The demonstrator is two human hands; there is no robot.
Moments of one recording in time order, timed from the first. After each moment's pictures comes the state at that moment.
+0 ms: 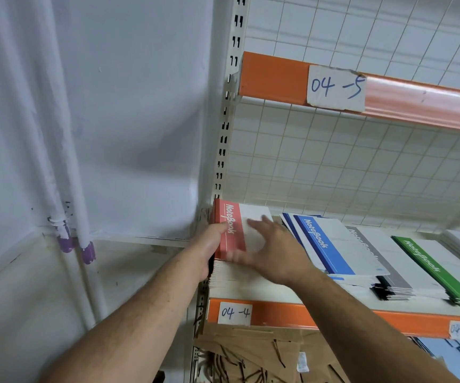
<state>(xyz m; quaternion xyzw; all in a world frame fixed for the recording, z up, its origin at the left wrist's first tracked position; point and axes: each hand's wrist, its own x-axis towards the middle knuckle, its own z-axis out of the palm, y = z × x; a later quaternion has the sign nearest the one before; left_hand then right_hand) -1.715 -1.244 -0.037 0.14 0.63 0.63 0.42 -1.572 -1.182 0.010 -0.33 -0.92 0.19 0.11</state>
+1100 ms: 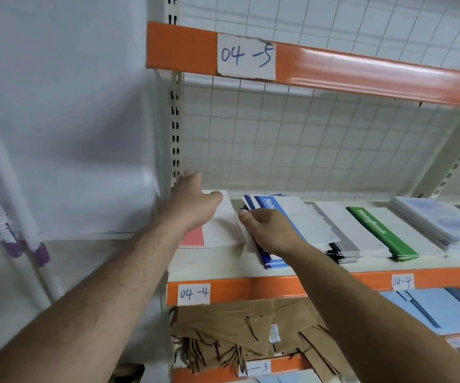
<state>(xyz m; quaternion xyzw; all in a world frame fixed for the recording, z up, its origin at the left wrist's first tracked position) -1.663 -1.237 0.043 0.41 0.80 0.41 0.13 -1.514 -1.136 0.004 -0.39 -0.84 0.35 0.18</state>
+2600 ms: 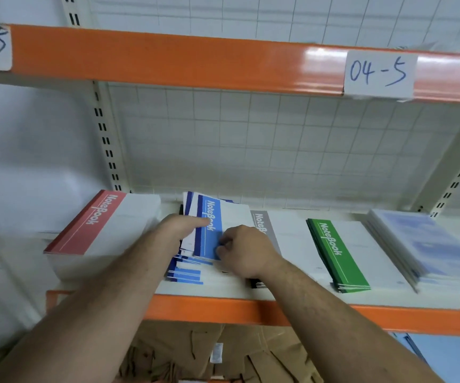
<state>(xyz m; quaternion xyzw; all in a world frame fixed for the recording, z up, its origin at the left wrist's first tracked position) -1.556 -1.071 -0.016 0.10 0.79 0.51 0.32 -1.405 -1.003 -0.005 -0.28 -0.94 0.21 0.06</state>
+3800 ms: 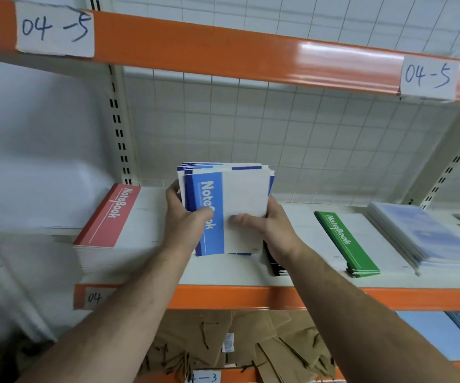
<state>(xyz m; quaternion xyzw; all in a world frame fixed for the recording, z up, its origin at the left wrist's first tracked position) -1.549 -1.128 -0.015 0.23 0.63 0.72 0.18 -1.417 -1.010 -0.015 -0.21 -0.69 0.62 0.29</state>
